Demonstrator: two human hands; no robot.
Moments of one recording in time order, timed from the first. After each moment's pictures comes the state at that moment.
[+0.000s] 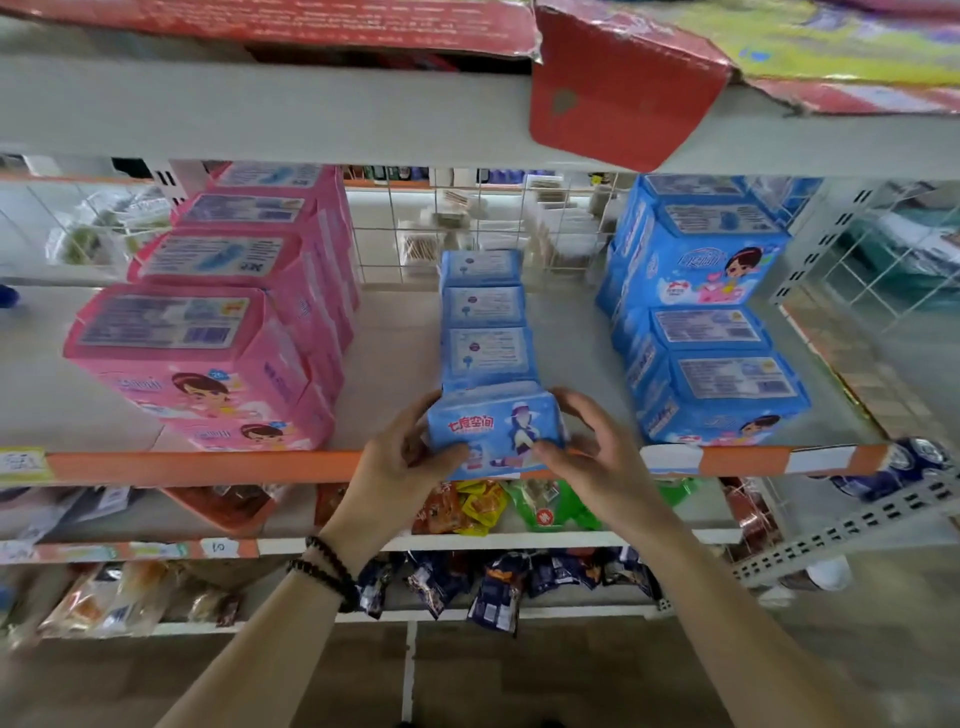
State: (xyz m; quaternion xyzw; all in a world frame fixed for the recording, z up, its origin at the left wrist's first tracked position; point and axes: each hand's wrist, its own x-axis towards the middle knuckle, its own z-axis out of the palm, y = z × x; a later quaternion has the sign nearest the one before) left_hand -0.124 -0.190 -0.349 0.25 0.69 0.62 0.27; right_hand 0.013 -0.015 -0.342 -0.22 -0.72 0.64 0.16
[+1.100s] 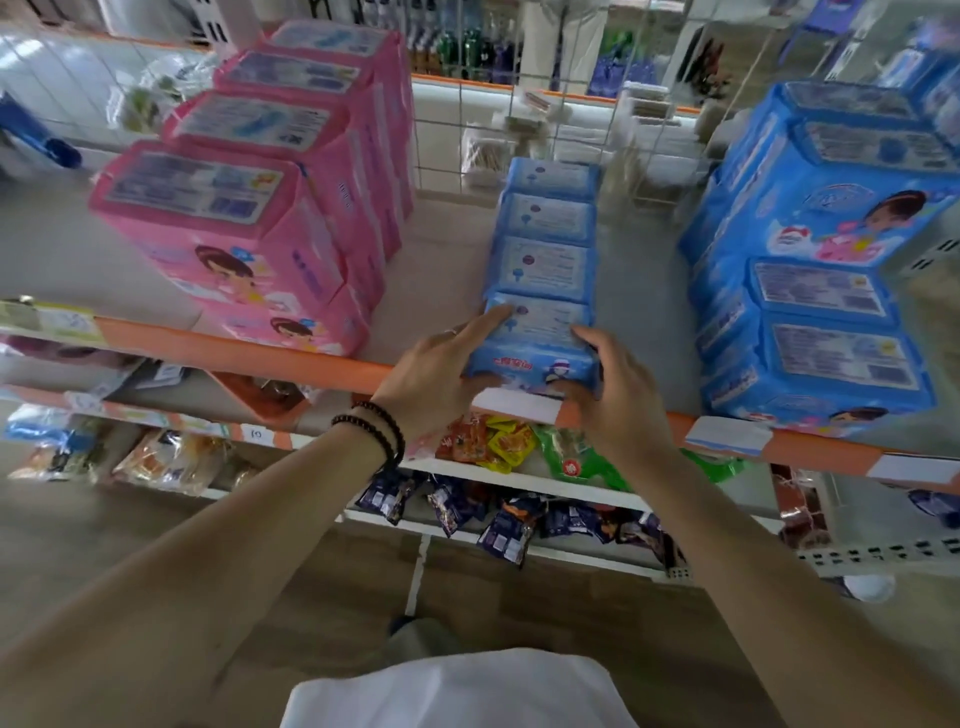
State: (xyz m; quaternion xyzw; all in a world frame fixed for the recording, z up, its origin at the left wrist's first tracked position) left_hand -0.170 -0.168 -0.398 0.45 0.83 0.31 0.10; right_hand -0.022 0.016 -0.407 -0.16 -0.92 0.29 0.19
